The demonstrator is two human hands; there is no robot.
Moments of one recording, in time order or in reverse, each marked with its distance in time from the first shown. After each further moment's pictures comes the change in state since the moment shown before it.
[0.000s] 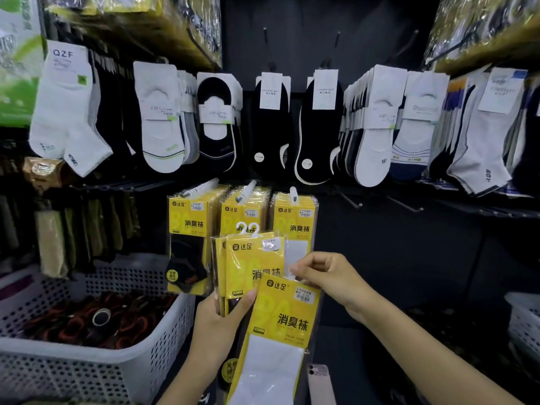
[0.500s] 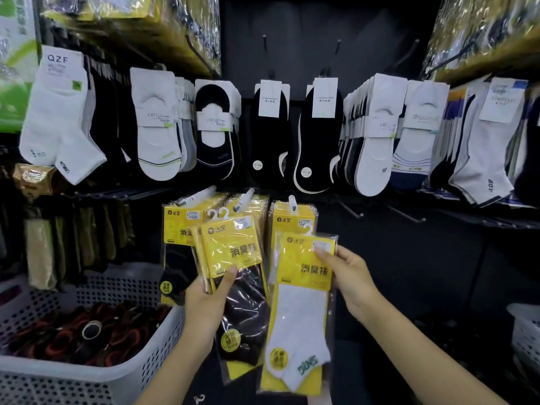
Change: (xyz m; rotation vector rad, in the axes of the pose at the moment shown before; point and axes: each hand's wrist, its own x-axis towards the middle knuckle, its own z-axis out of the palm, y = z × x) left_hand 0.051 0.009 0.002 -0.027 0.219 -0.045; right_hand 0.035 0.018 -0.019 0.372 0.310 0.020
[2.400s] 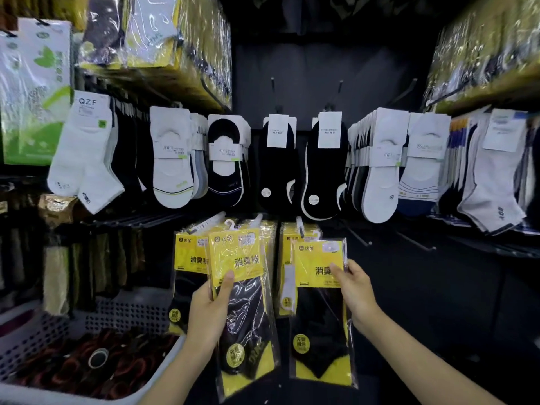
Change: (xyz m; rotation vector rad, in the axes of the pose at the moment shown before) left_hand 0.026 0.021 -0.005 0.086 -0.053 0.119; right_hand 0.039 0.005 0.000 -0.092 0.116 -0.122
